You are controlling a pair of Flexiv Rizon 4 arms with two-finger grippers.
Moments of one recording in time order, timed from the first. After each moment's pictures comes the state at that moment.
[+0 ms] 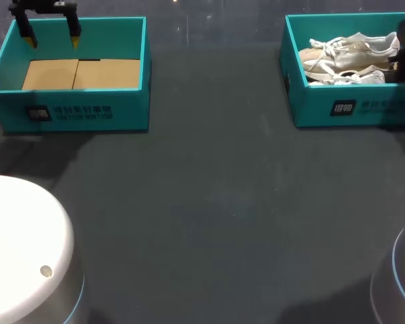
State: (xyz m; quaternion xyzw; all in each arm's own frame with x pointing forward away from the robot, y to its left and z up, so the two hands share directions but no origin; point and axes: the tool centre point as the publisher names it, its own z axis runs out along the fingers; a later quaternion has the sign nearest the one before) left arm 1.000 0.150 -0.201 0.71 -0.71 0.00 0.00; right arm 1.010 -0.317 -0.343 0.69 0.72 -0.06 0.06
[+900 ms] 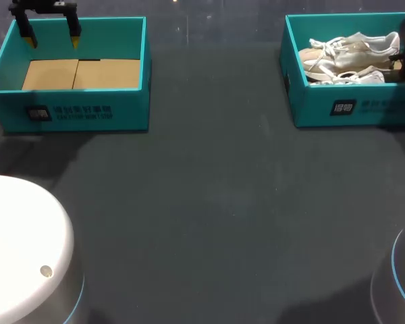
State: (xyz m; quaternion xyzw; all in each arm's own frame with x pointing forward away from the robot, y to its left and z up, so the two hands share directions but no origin) left arm 1.000 0.150 -0.201 0.71 -0.71 0.00 0.00; right arm 1.012 -0.320 -0.340 0.71 0.70 -0.06 0.07
